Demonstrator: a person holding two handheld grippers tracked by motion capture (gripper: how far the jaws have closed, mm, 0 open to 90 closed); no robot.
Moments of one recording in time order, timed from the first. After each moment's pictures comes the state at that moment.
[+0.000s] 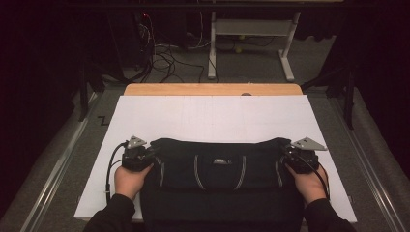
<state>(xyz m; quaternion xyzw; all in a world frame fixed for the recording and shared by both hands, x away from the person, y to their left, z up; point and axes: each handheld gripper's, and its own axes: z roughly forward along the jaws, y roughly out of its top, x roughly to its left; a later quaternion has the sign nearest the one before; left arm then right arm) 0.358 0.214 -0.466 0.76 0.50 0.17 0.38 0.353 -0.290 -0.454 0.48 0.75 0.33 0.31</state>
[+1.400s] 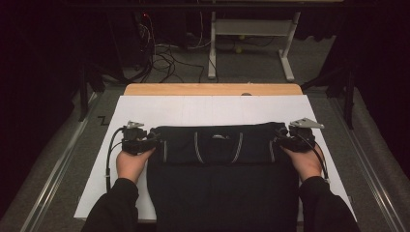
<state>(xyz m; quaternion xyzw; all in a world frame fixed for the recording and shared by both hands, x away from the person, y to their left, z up) 0.388 0.222 -0.451 0.72 0.55 0.18 0.38 0.404 -0.291 -0.437 0.51 0.72 0.34 0.31</state>
